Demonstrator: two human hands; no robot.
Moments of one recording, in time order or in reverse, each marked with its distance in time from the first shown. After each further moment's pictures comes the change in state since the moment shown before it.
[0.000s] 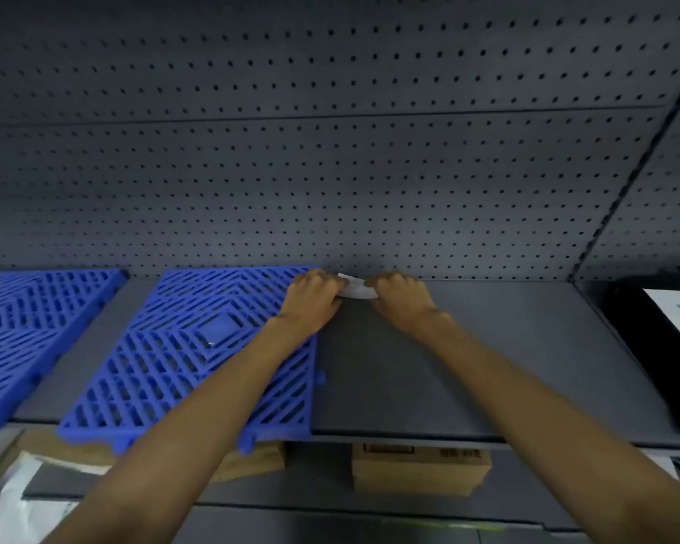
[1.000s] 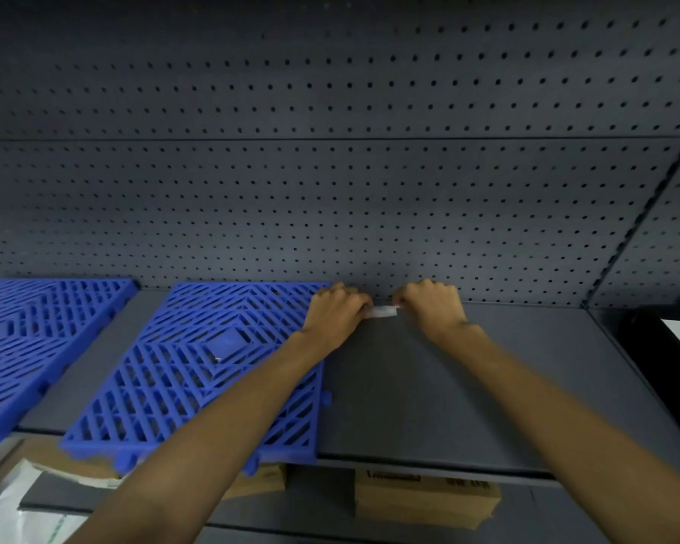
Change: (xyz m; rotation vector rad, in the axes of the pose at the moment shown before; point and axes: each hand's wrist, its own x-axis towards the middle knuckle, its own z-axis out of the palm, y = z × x) left_hand 0.012 0.013 0.005 -0.056 0.176 0.060; right_hand 0.004 0.032 -0.011 -0.117 0.070 0.055
